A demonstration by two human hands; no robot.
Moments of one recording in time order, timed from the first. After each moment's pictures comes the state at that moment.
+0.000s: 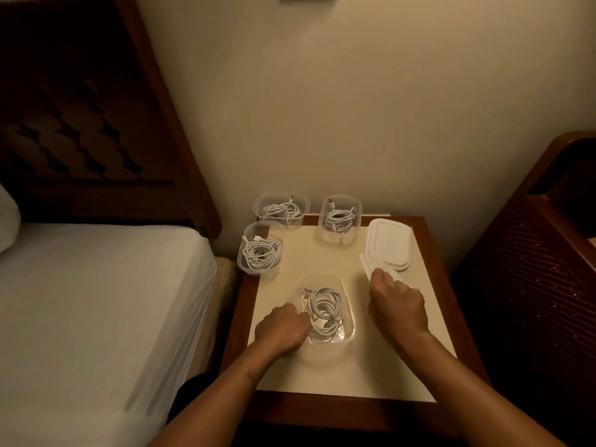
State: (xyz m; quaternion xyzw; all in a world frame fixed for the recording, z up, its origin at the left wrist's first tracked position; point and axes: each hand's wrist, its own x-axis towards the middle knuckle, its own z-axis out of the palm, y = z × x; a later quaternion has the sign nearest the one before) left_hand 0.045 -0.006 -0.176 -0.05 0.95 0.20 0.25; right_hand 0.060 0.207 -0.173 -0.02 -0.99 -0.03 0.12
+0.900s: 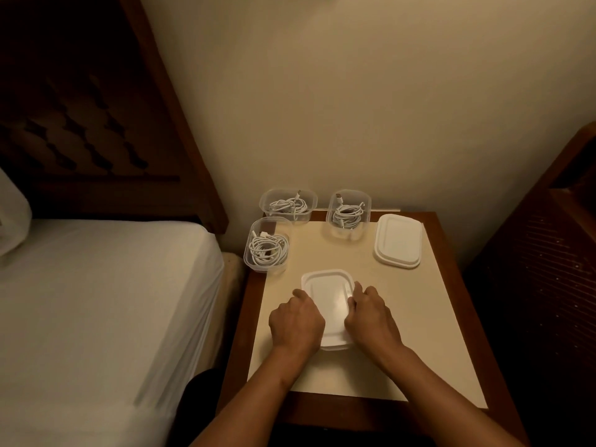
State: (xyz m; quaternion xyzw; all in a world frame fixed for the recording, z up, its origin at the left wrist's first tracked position) left_hand 0.049 0.019 -0.190 -0.02 1.00 0.03 0.07; right_hand 0.059 0.155 -0.195 -0.10 -0.96 0.25 -0.06
